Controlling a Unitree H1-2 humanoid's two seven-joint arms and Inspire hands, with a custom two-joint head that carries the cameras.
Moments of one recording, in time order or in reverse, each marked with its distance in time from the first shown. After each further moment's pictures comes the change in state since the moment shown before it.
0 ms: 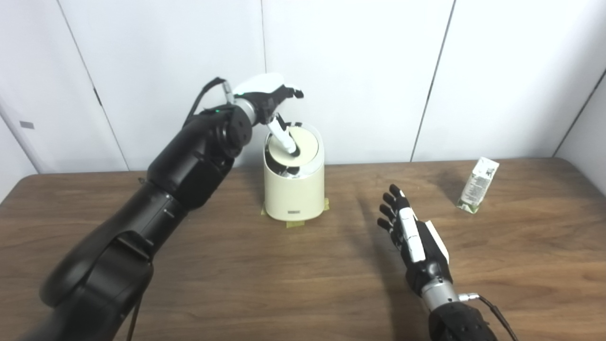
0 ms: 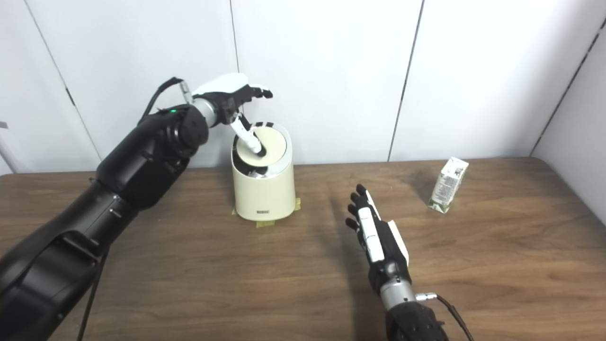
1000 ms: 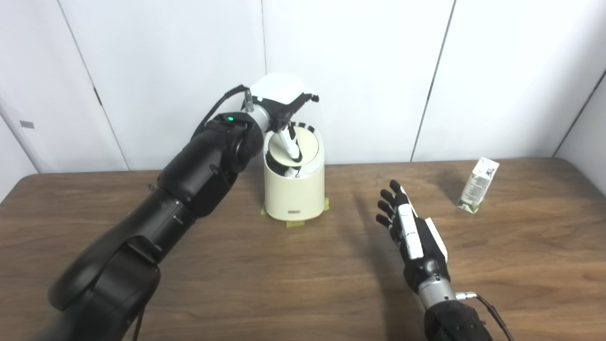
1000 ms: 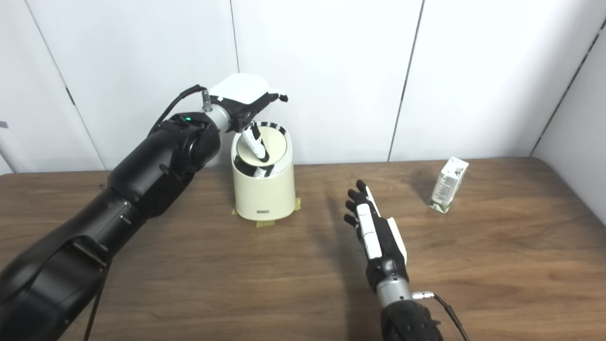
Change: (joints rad) left arm 0.021 -0.026 0.008 0.037 0.152 -0.162 0.082; right arm -0.003 0.024 0.008 -0.022 -0.030 0.006 -0.026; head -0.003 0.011
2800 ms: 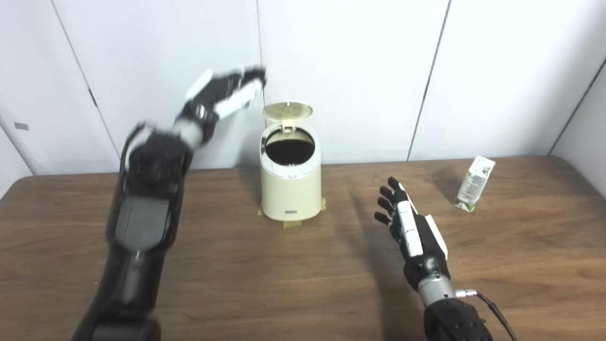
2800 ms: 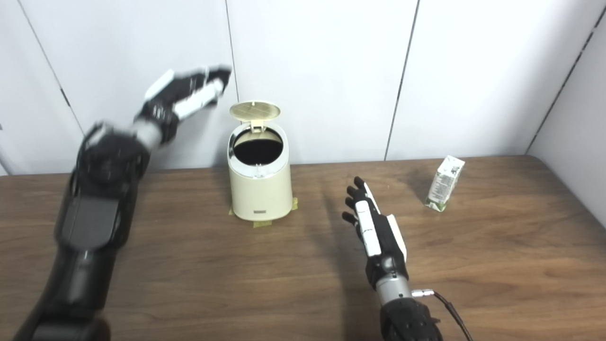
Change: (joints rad) left arm 0.351 -0.050 0.625 -0.333 -0.696 0.262 -0.015; right arm -0.004 0.003 -0.003 -0.034 -0.021 0.020 0.000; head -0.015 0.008
